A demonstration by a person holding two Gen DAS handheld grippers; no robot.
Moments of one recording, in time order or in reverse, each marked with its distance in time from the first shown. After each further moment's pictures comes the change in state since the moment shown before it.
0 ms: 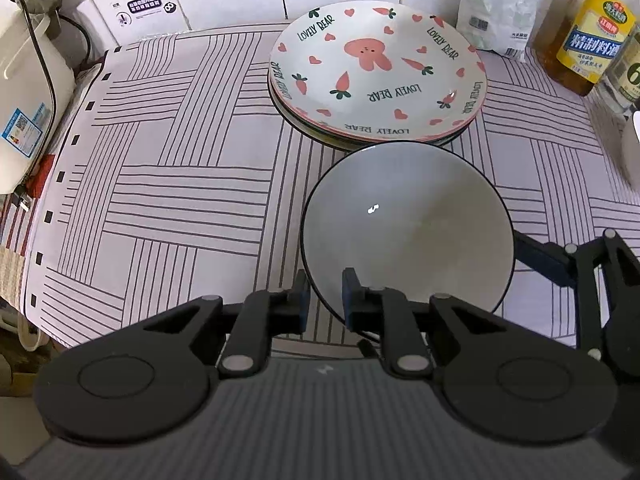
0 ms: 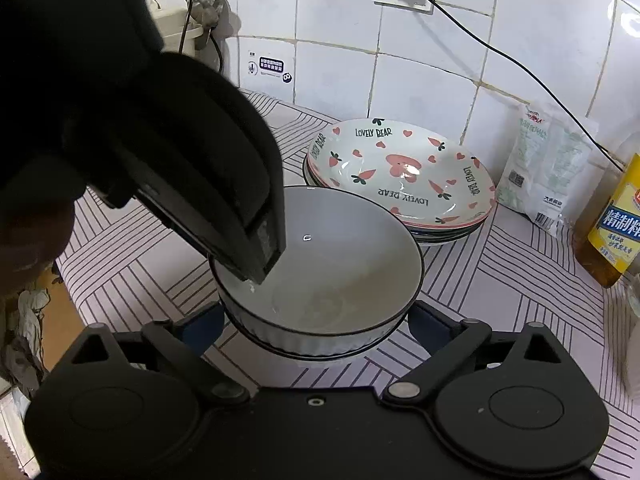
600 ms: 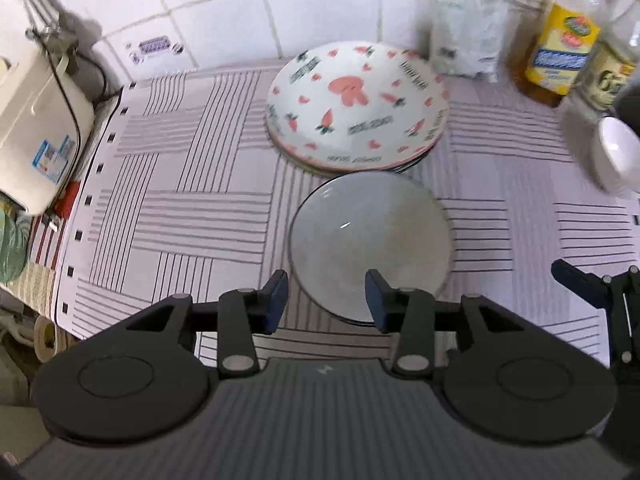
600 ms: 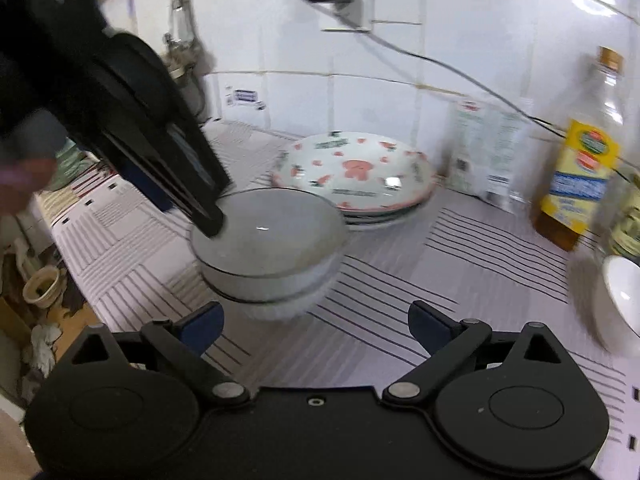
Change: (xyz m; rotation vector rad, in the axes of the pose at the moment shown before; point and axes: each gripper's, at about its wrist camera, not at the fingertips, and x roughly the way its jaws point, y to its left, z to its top) left arm -0.064 -0.022 -0.001 0.049 -0.059 0.023; right arm -0.063 -0.045 -0.038 0.117 -0.080 -0.002
